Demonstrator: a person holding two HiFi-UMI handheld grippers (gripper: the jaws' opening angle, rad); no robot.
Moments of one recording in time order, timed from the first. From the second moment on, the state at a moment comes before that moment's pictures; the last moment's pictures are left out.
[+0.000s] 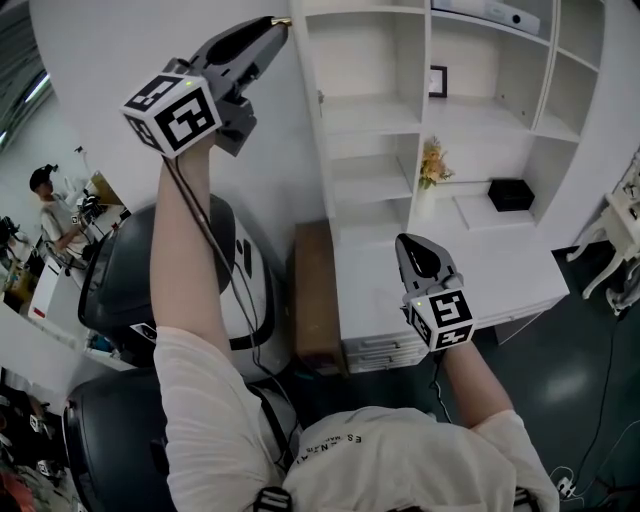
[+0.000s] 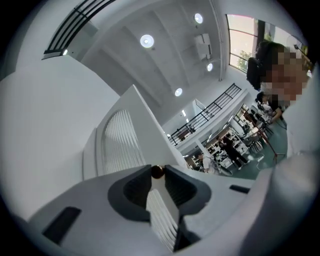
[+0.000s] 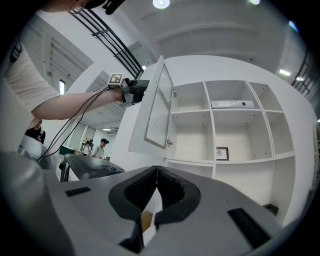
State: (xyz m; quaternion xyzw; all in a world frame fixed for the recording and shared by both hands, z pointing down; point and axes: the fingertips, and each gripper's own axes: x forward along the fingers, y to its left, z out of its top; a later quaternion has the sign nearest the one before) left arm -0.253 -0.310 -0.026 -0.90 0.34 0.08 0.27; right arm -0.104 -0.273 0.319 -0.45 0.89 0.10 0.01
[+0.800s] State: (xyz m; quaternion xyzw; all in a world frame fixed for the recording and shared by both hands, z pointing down) left arm -0.284 -0.287 -0.022 -0.87 0.39 0.13 0.29; right arm -0.140 -0.271 0.319 -0.42 0.90 0.11 0.01
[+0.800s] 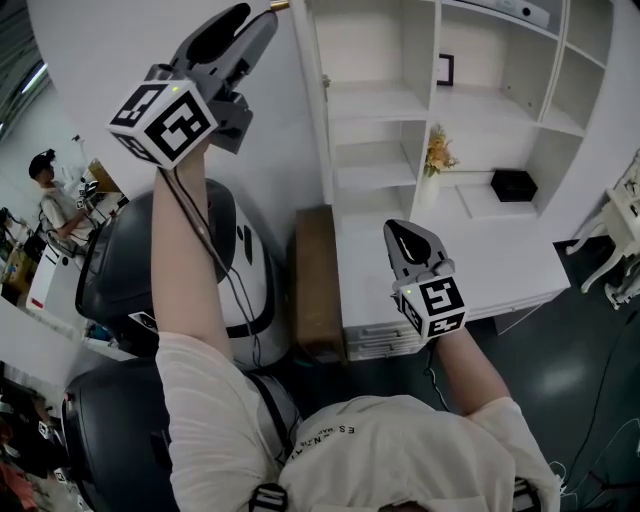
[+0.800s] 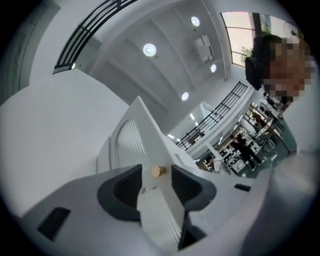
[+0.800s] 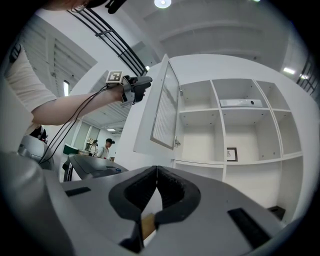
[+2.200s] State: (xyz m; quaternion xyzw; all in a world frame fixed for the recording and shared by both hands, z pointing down) left arm -0.182 -0.232 0.312 -0.80 0.59 -0.04 0.15; right arm -0.061 -0.257 0.351 -0.37 0.93 0.07 0.03
